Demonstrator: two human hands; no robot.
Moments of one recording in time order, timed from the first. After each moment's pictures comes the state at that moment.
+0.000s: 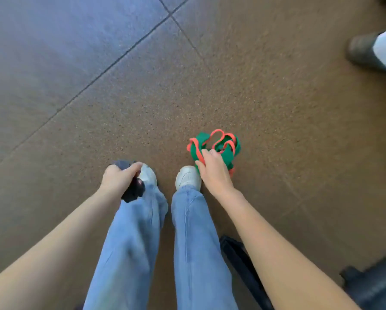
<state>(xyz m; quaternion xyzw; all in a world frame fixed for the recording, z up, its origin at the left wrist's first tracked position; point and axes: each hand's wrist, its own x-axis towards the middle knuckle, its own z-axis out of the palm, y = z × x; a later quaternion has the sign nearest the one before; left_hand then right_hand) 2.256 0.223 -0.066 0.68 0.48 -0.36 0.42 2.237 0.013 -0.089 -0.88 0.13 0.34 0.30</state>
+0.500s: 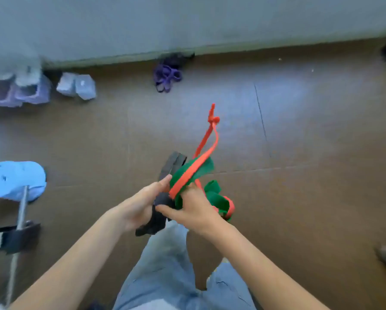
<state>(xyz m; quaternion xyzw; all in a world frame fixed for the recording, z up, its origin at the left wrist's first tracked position) 2.254 0.493 0.372 0.42 0.41 -0.23 0.78 2.312 0.367 0.365 -0.76 -0.33 0.33 0.45</state>
